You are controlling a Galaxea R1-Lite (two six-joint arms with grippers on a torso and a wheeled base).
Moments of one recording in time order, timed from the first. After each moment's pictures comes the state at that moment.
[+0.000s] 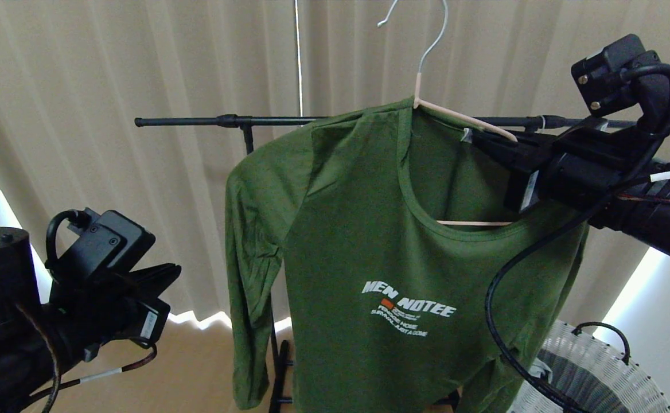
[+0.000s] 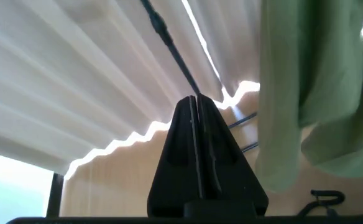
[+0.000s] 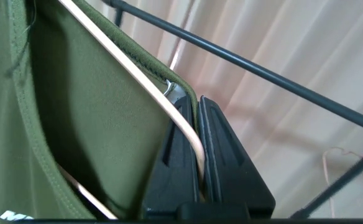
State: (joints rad) left arm -0.35 1.34 -0.43 -0.57 0.15 0.40; right arm 0.53 1.48 -0.90 -0.64 -0.06 -0.24
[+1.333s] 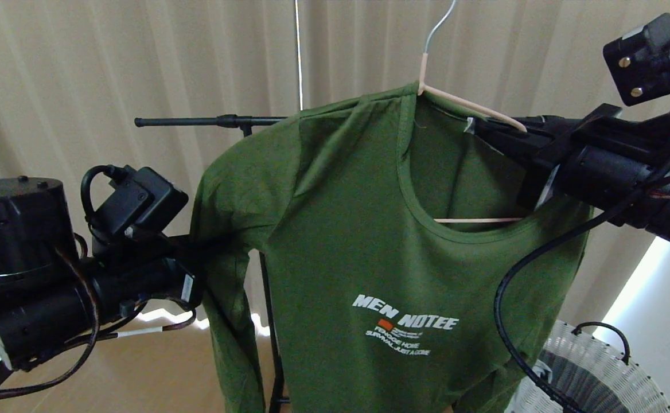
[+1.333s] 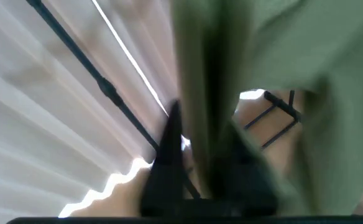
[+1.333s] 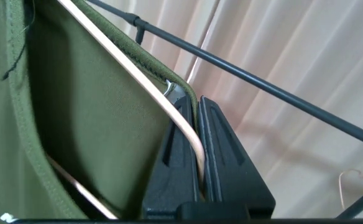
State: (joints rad) left arm -0.37 1.44 -0.59 -0.60 -0.09 0.36; right arm 0.53 1.45 -0.90 -0.63 0.02 -0.24
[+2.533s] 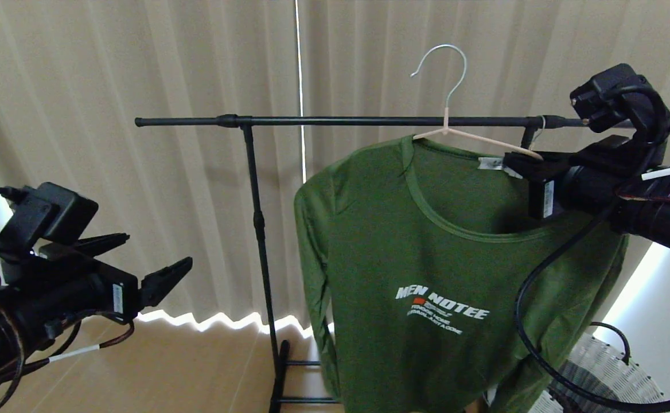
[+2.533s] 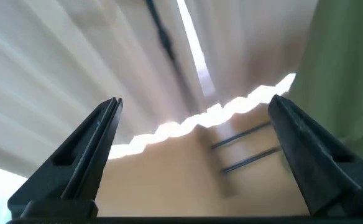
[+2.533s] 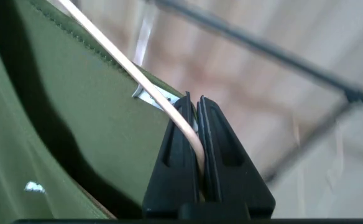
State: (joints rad) left arm -0.19 1.29 -0.45 -0.60 -0.05 0.22; right arm 0.42 1.46 -0.91 -0.46 -0.17 -0.25
